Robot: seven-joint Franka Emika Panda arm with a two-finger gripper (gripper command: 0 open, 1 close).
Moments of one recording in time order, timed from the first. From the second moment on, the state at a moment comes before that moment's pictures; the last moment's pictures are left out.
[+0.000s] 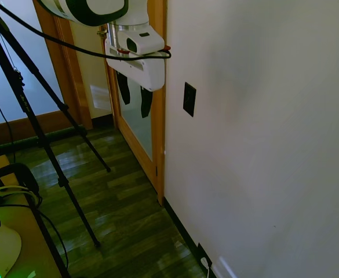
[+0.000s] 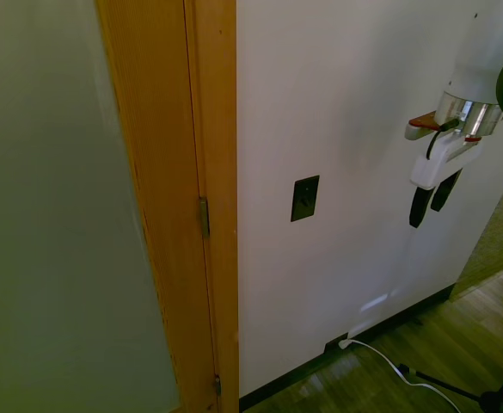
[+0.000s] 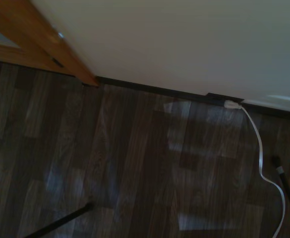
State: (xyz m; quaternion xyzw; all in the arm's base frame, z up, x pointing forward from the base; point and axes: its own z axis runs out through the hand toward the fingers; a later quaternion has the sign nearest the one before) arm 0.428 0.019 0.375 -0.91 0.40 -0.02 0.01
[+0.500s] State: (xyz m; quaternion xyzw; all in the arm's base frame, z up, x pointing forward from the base) arm 0.496 0.063 0.342 -0.89 0.45 -0.11 0.05
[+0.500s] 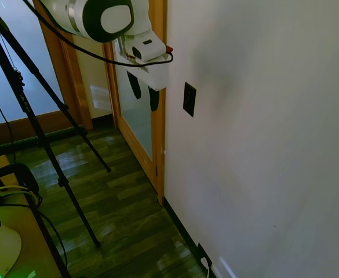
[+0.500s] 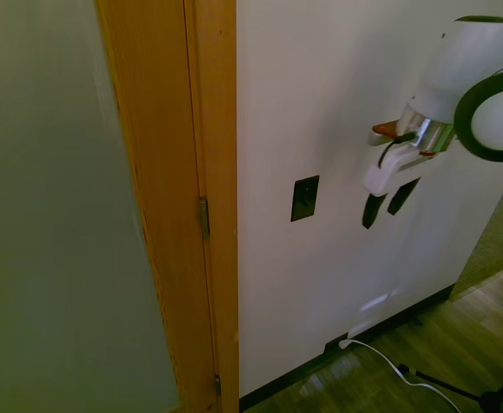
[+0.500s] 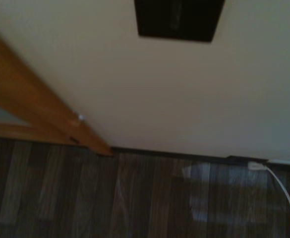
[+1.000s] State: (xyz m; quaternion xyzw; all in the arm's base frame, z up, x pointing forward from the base) arm 0.576 0.082 0.306 -0.86 0.48 -0.15 0.05
